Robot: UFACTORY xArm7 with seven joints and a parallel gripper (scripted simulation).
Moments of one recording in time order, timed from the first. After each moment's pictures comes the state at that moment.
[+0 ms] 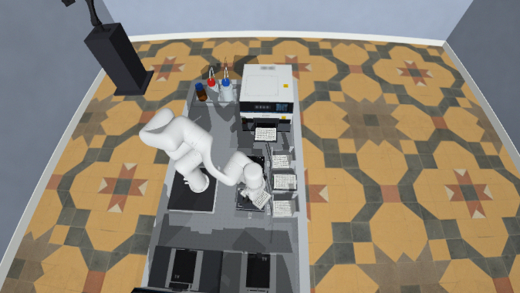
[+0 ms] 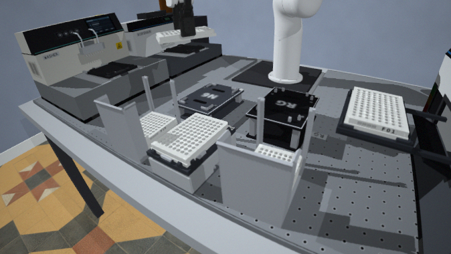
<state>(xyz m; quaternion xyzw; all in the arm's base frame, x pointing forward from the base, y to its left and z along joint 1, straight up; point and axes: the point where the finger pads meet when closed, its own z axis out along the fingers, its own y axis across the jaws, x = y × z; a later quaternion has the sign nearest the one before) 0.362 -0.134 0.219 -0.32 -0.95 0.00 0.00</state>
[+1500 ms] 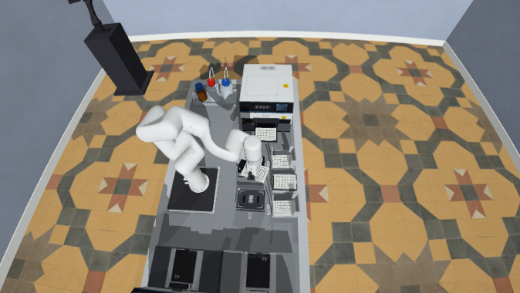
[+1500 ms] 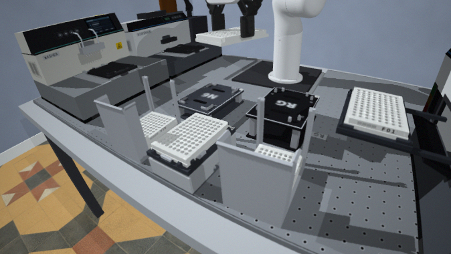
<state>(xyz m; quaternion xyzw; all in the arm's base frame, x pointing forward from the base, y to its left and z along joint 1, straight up) 0.354 -0.009 0.220 -0.16 -0.99 0.00 0.00</state>
